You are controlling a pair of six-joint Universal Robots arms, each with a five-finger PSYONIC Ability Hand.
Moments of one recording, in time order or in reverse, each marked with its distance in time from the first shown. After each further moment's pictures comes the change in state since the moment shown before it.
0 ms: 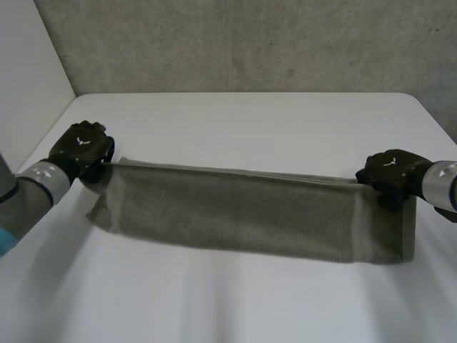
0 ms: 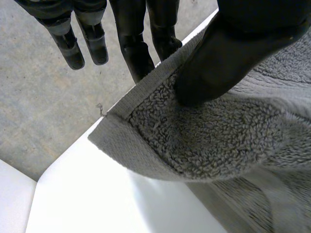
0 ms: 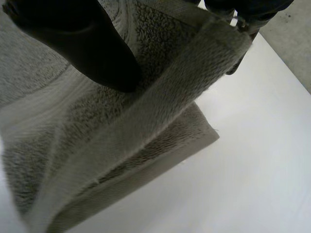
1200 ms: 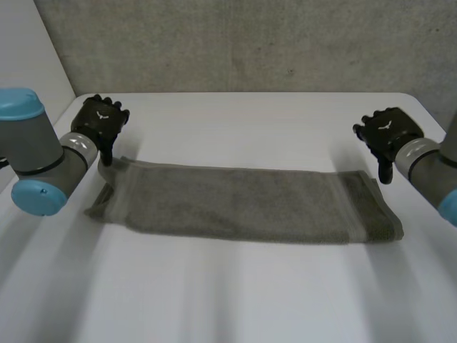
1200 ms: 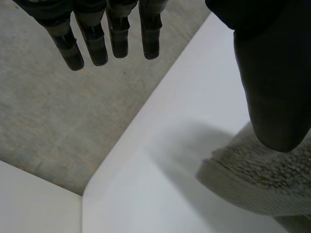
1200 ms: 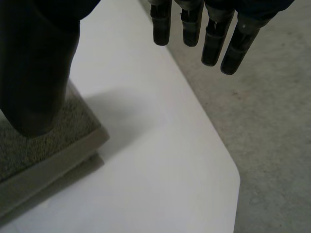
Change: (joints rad) left arm -0.134 -0.251 0.441 -0.093 -0.222 0.133; right arm 0.109 0.074 -0.065 -0.408 0.230 0.089; left_hand -1.010 -1.099 0.000 0.000 -1.086; right_hand -1.097 -1.078 0.000 0.000 -1.111
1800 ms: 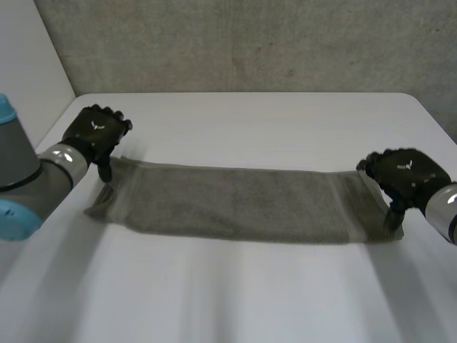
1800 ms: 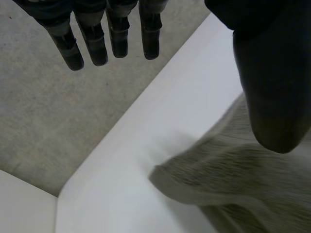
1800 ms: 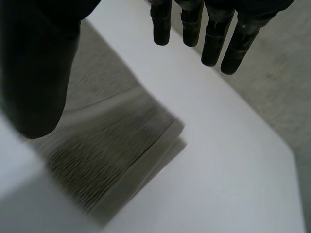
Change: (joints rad) left arm 0.014 0.260 -0.332 0.000 0.076 -0.073; right arm -0.102 -0.351 0.493 0.001 -0.153 0.154; left_hand 0.000 -0.004 0.000 0.000 0.000; right_hand -0.005 0.000 0.000 0.000 0.000
